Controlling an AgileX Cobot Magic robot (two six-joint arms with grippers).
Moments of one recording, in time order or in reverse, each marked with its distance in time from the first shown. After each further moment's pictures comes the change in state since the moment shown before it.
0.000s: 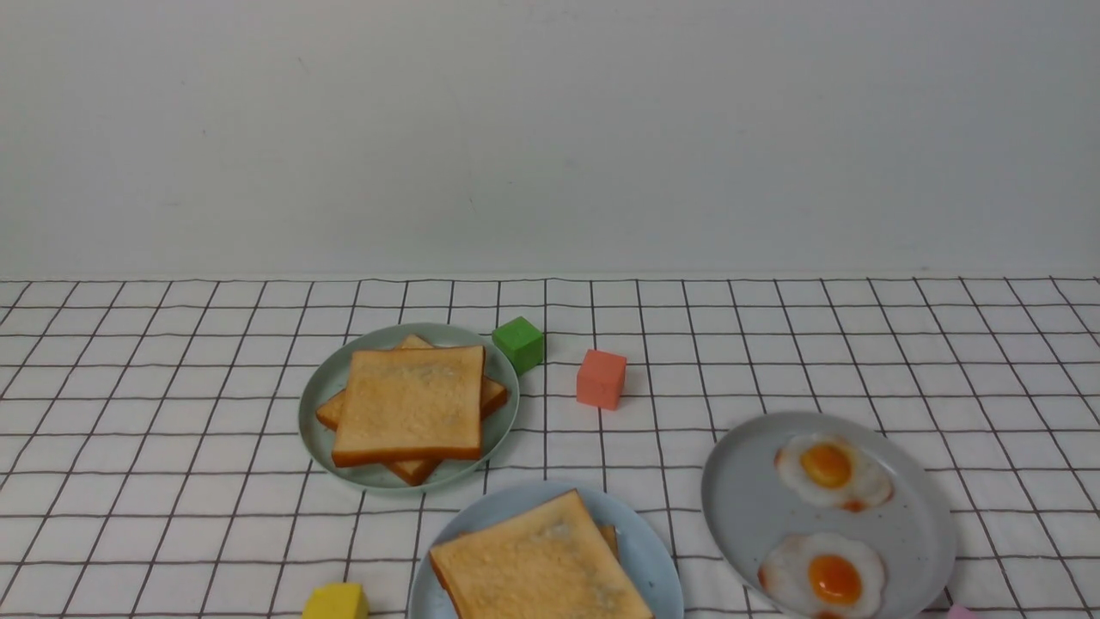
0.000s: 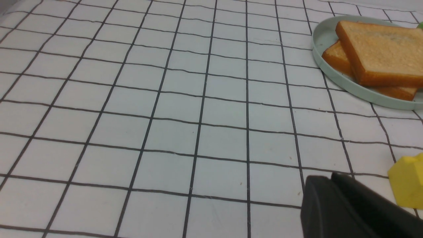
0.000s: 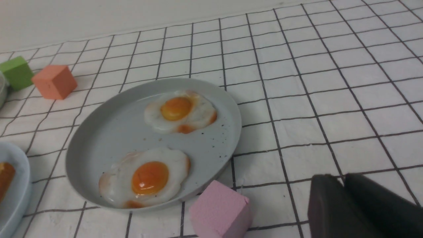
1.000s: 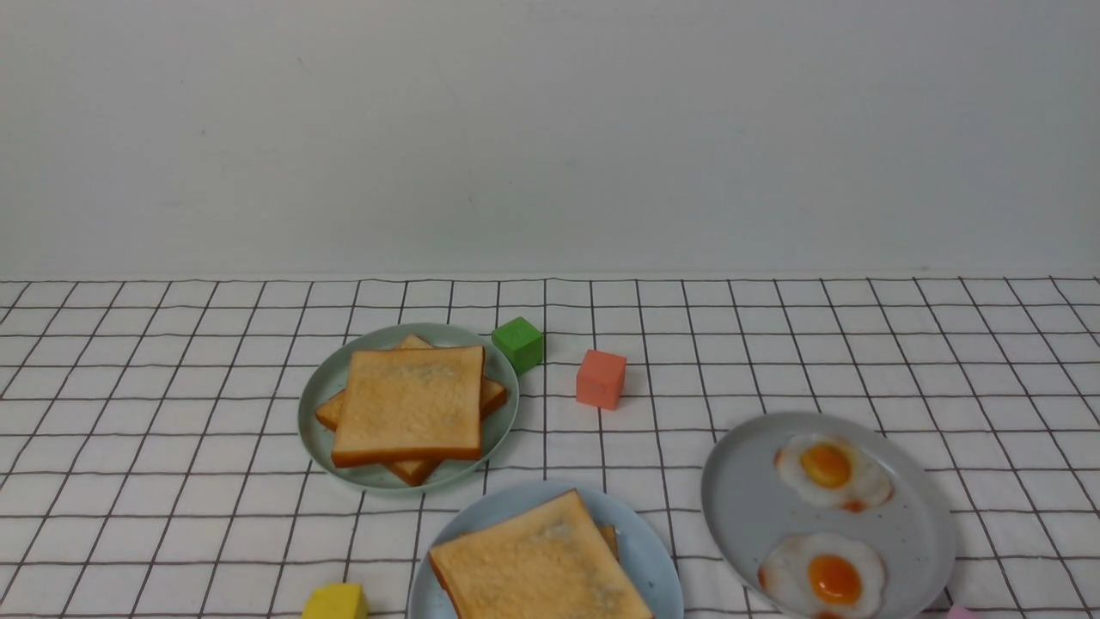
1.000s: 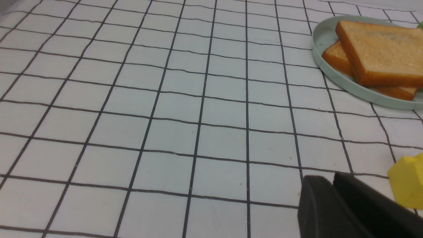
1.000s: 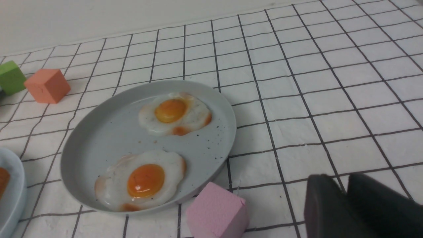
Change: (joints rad) right arm -0.012 0.000 0.000 0.004 0.000 0.000; left arm 0.000 0.000 0.000 0.000 0.000 0.000
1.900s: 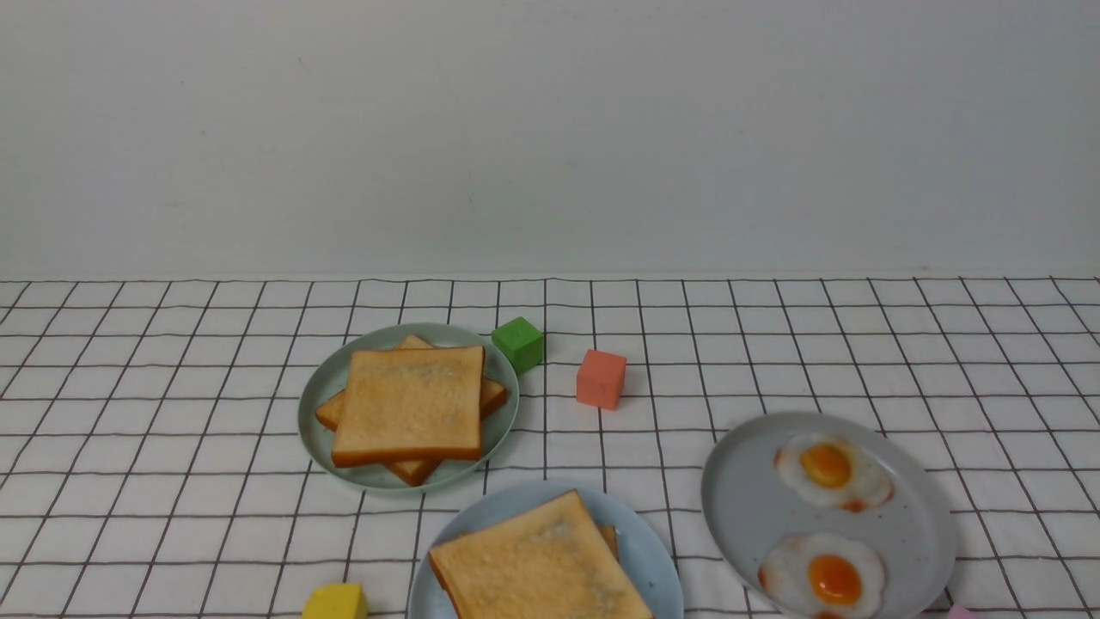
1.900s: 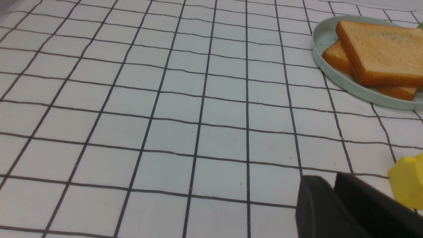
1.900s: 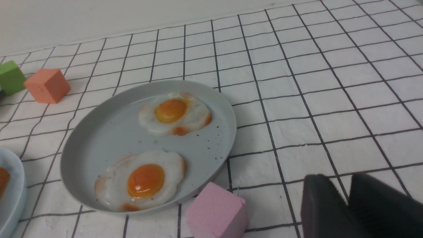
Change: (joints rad) right arm 0.000 0.000 0.000 0.000 0.000 0.000; left arm 0.000 0.000 0.000 0.000 0.000 0.000
